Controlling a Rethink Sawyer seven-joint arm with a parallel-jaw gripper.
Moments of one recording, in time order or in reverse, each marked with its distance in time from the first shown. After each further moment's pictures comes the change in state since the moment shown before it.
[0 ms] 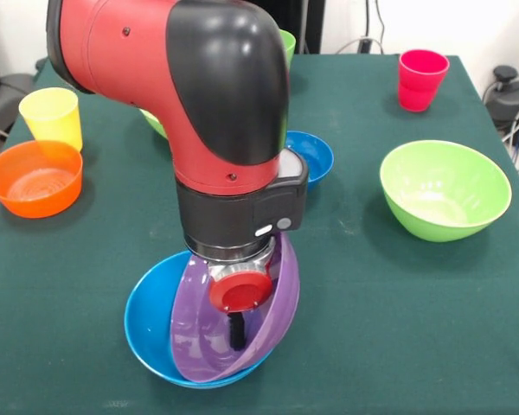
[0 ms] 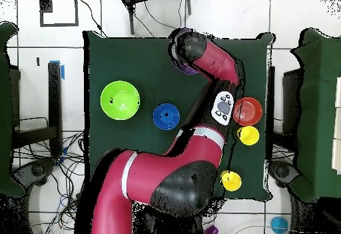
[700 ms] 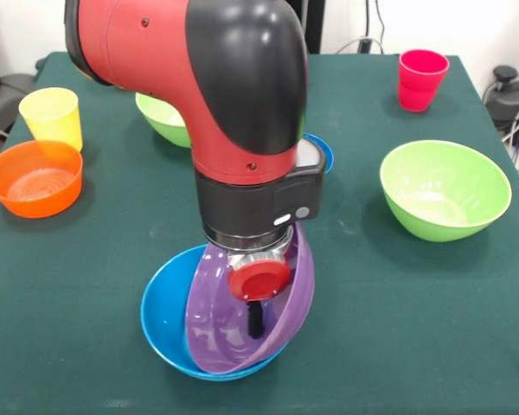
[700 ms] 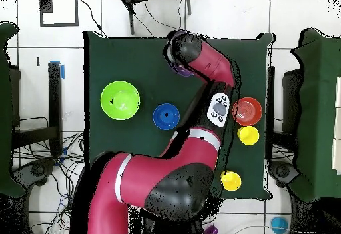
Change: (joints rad) arm 0.023 -0.033 0.014 0.056 0.000 0.000 0.000
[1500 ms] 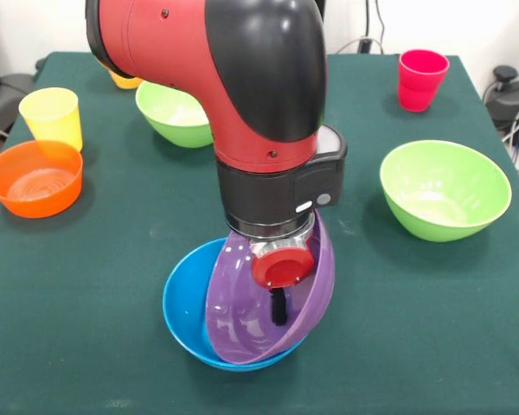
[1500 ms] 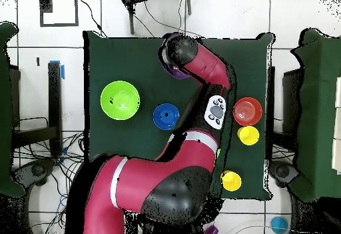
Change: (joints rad) arm 0.013 -0.042 0.039 0.064 0.000 0.000 0.000
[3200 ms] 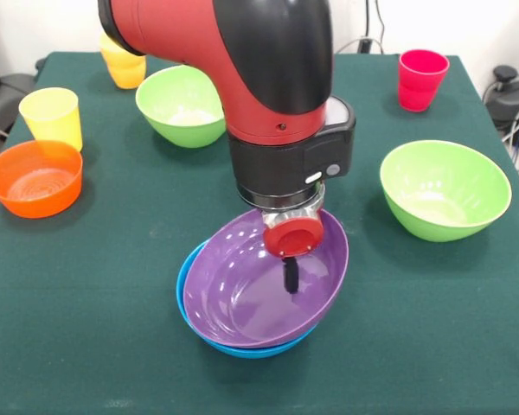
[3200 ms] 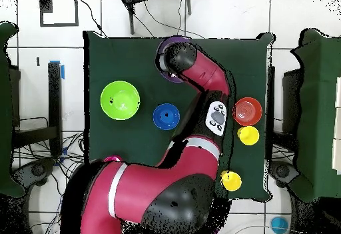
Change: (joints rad) arm -0.002 -0.086 0.058 0.129 -0.050 0.001 0.000
